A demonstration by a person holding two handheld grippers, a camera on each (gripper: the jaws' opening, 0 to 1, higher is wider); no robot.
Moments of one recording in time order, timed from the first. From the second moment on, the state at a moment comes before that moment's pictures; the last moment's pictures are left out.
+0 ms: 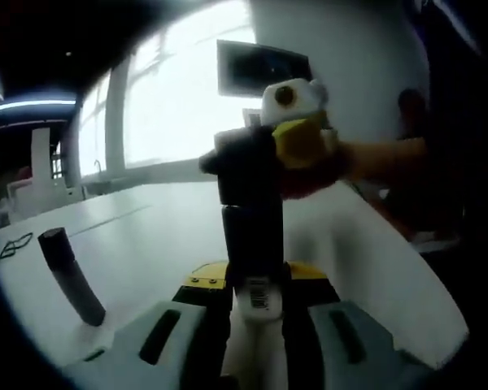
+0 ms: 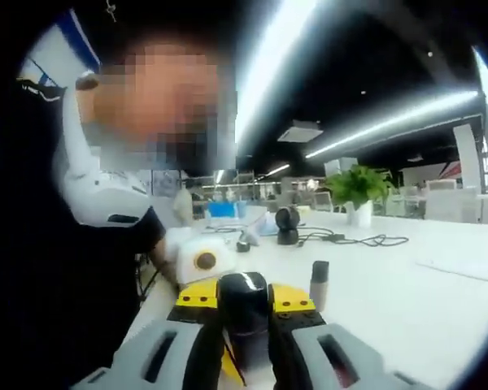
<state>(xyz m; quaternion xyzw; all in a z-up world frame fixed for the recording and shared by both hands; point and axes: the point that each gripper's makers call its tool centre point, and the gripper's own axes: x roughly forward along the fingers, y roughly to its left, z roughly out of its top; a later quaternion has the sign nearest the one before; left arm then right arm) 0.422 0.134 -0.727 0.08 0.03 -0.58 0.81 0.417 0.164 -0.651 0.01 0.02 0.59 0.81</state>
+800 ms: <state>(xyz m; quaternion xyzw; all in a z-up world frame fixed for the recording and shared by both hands) 0.425 0.137 -0.726 0.07 0.03 -0.57 0.82 0.425 0.161 -0.650 0.04 -0.01 0.39 0.92</state>
